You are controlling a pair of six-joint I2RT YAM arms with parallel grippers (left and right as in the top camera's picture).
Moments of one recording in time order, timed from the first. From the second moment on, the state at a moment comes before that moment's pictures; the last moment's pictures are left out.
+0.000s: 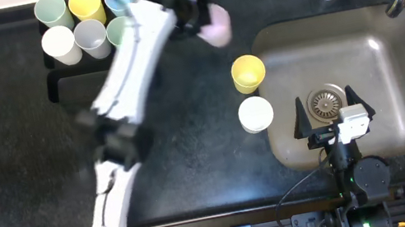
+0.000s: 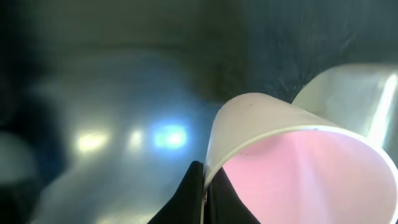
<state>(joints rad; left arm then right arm) -0.46 2.44 2.70 -1.48 0.10 -0.58 0.05 0.01 0.02 -0.02 -0.02 0.00</state>
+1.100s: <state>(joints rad) 0.20 1.78 1.55 -1.07 -0.04 -0.73 0.05 0.01 0.02 -0.02 -0.02 0.00</state>
